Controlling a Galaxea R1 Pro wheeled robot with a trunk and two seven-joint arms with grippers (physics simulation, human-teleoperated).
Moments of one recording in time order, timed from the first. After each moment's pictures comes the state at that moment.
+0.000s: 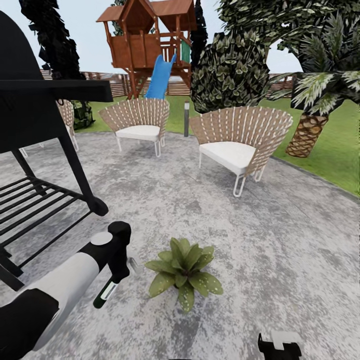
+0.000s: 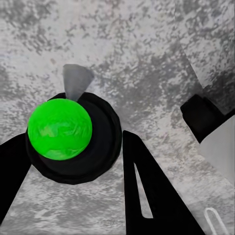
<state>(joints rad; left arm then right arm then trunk) -1.00 0.06 -0.49 -0.57 -1.24 0.90 -1.56 -0.44 -0.08 0.01 -0.03 0.10 -0.49 -0.33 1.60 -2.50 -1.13</state>
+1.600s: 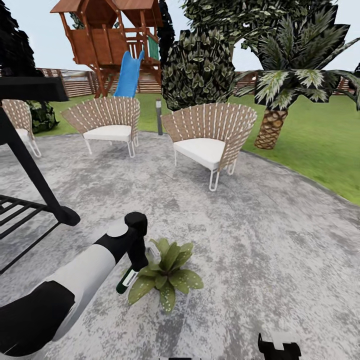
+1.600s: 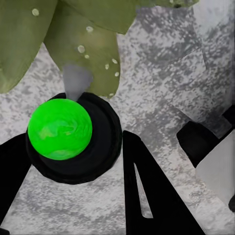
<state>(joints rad) -1.05 -0.05 -0.50 -0.60 -1.24 0.91 -1.56 -0.44 -0.08 0.02 -0.03 0.10 -0.49 -0.33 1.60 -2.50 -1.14</state>
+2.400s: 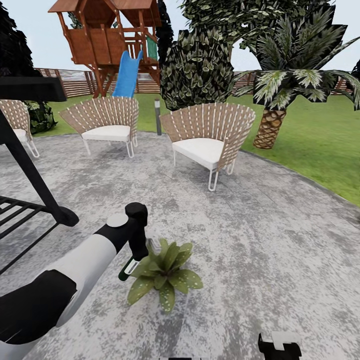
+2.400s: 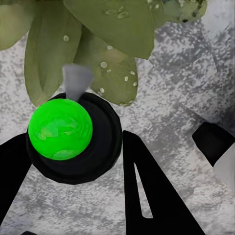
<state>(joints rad) -1.12 -0.06 -0.50 -0.58 -1.23 0.83 -1.56 -0.44 -0.08 0.02 -0.03 0.10 -0.49 -0.33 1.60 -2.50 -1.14</state>
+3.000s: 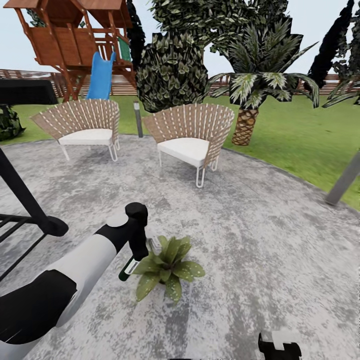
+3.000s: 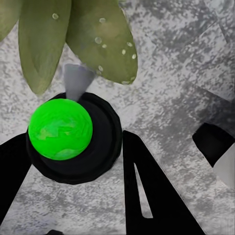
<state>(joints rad) -1.12 -0.06 -0.50 -0.58 -1.23 0.83 -1.56 -0.44 -0.08 0.02 -0.03 0.10 -0.49 -0.33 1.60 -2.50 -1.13</state>
